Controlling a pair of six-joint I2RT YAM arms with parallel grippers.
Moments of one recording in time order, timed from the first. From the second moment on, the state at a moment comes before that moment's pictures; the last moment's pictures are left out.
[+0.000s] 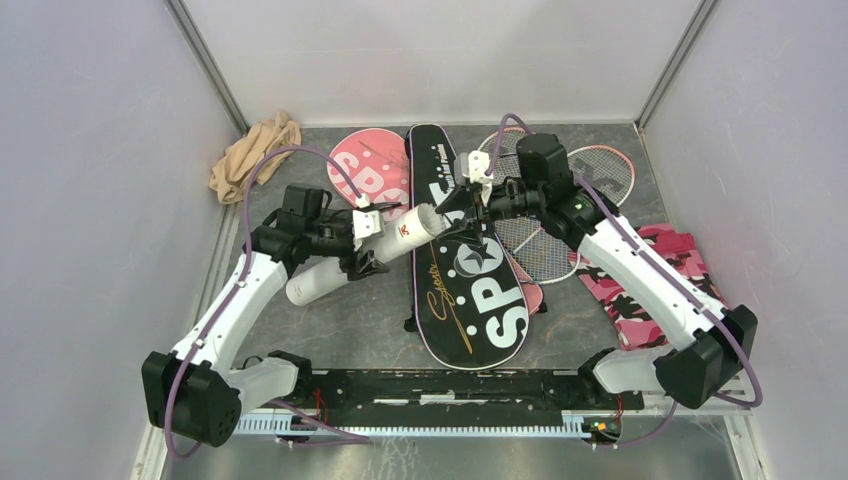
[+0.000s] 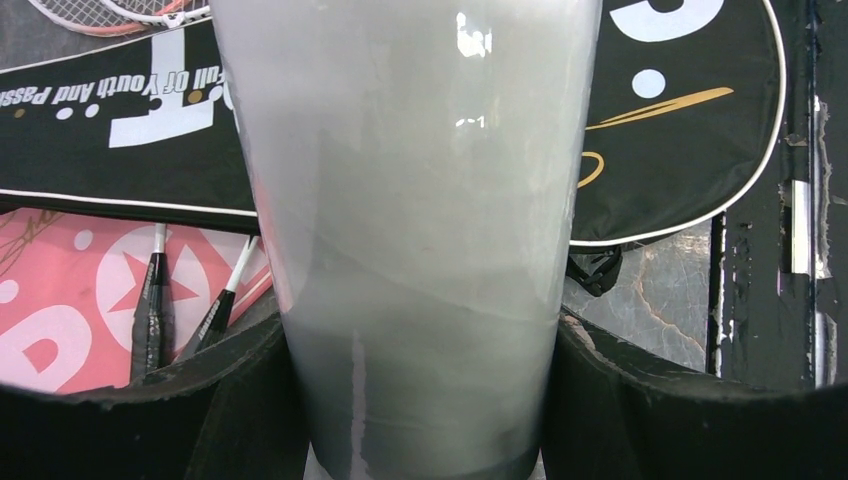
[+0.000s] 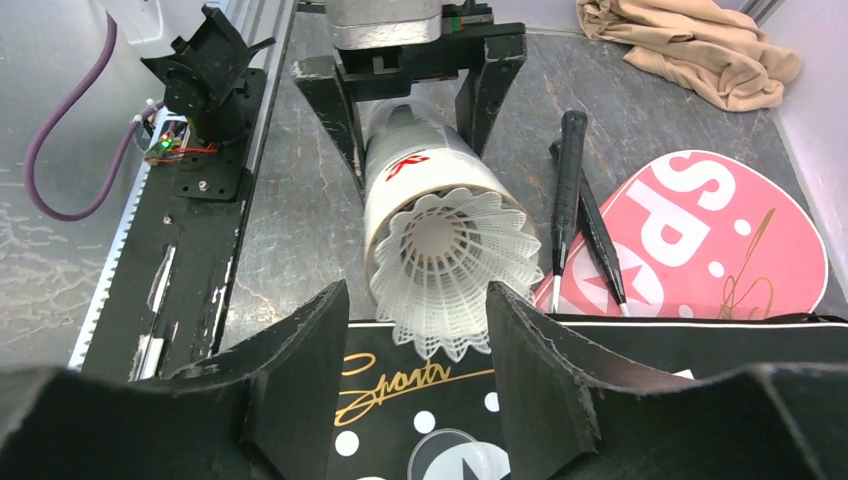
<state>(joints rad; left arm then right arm) -0.28 1.12 0.94 -0.65 0.89 0.85 0.59 1.34 1.32 -0.38 -0.93 -0.45</state>
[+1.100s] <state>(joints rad) -0.28 1.10 0.93 -0.64 0.86 0.84 0.72 1.38 1.29 -0.48 -0.92 -0.55</state>
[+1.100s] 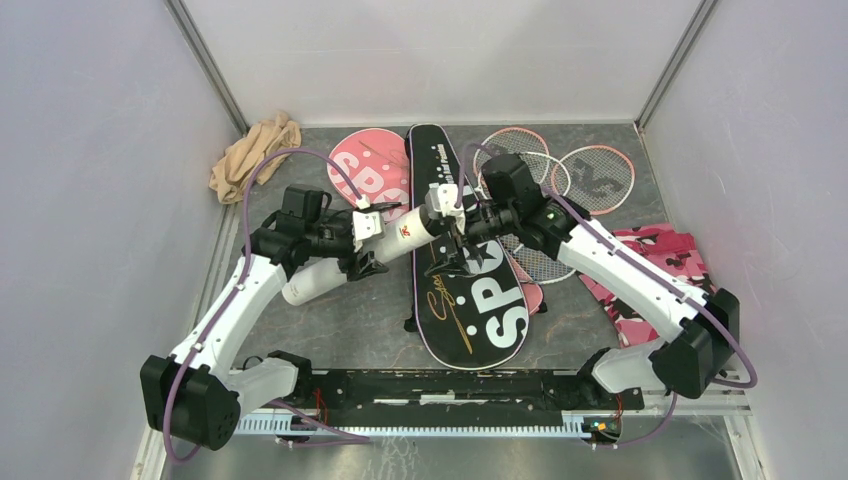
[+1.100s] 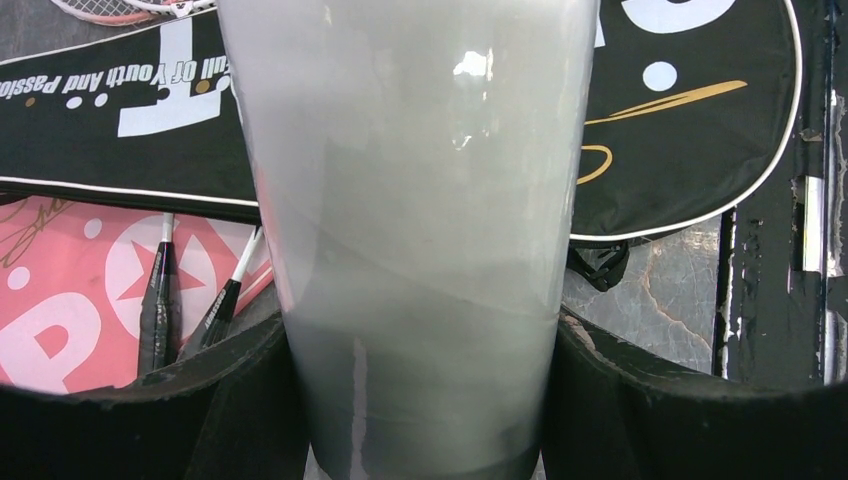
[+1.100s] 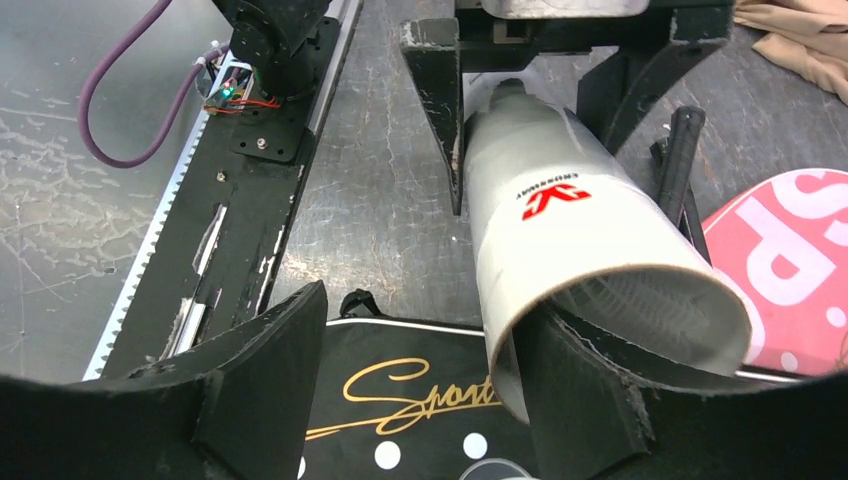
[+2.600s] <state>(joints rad) -0.25 1.24 0.92 -0.55 0.63 0.56 0.61 1.32 1.02 -0.54 -0.49 -0.74</state>
